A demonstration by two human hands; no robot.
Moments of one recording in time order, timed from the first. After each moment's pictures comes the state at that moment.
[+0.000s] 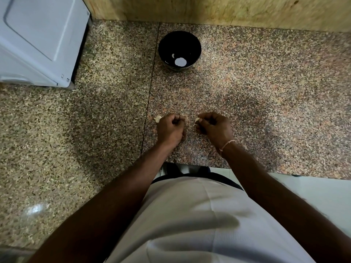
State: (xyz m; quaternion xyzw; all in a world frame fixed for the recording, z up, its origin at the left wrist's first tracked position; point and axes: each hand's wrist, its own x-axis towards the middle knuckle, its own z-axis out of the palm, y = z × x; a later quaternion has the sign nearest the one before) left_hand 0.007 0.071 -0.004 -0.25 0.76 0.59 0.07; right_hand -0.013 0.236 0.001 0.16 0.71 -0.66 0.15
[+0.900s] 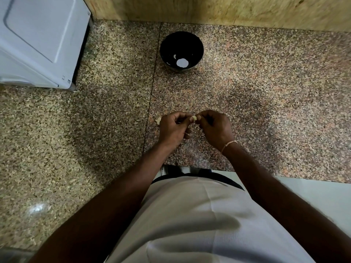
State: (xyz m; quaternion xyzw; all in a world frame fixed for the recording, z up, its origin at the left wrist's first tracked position) left_hand -0.001 0.068 0.006 -0.18 0.72 0.67 0.07; right_hand -0.023 0.231 0.022 0.00 0.88 -0.46 0.10
